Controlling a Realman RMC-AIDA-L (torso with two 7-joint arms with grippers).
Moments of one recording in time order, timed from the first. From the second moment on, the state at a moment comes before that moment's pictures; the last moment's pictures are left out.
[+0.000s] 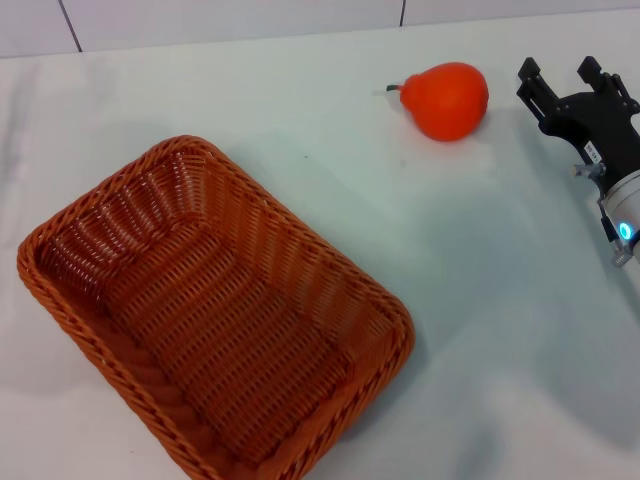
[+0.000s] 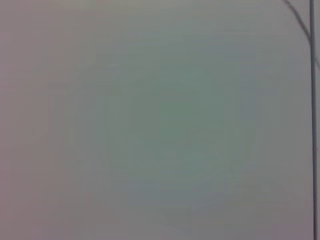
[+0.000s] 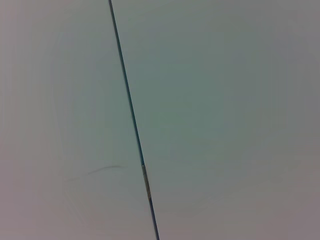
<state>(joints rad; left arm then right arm) -0.45 -2.16 0.53 0.38 0.82 0.93 -0.41 0.42 2.10 1.09 0.23 -2.53 -1.03 -2.83</state>
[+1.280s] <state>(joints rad) -0.59 -1.86 0.91 0.67 1.74 1.23 -1.83 0.43 2.10 1.08 0.23 -2.53 -1.02 -2.83</state>
